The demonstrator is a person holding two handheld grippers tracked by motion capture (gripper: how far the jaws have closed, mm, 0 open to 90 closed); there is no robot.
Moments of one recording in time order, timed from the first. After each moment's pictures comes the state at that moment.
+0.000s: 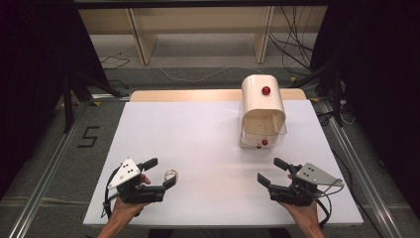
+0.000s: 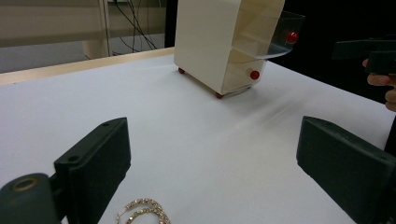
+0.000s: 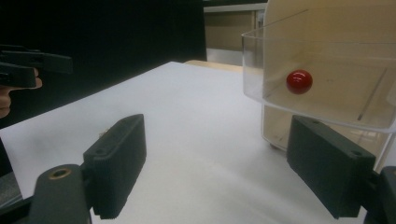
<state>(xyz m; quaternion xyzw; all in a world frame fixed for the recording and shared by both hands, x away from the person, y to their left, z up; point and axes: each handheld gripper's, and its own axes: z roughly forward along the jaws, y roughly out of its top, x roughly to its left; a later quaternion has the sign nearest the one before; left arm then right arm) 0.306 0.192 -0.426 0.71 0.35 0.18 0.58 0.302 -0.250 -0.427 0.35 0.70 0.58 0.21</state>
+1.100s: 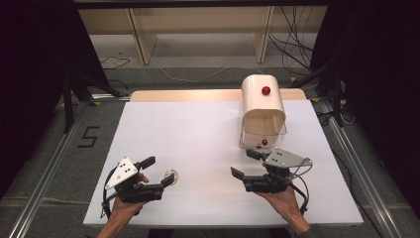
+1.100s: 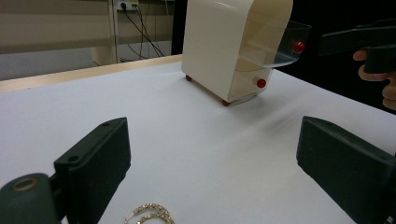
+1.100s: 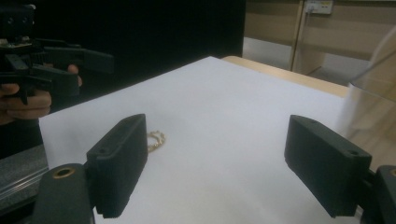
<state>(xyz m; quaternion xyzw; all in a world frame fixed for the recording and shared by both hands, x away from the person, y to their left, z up) 0.306 0.196 -0.424 0.70 0.36 0.20 0.58 0.329 -0.186 -0.397 0.29 0.75 0.57 0.17</state>
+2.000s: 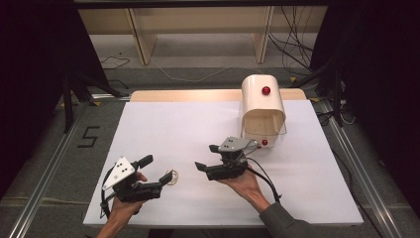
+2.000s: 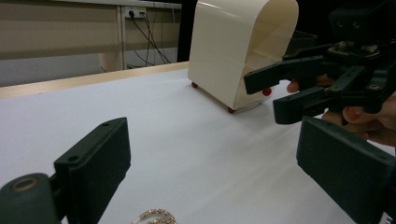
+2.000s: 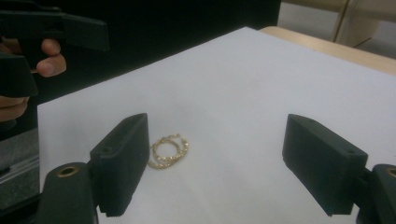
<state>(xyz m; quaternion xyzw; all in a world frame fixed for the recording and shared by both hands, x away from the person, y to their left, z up) 0.305 0.198 -0.423 0.69 0.37 0.21 0.59 0.380 -0.095 -0.421 0.27 0.80 0.52 0.10</state>
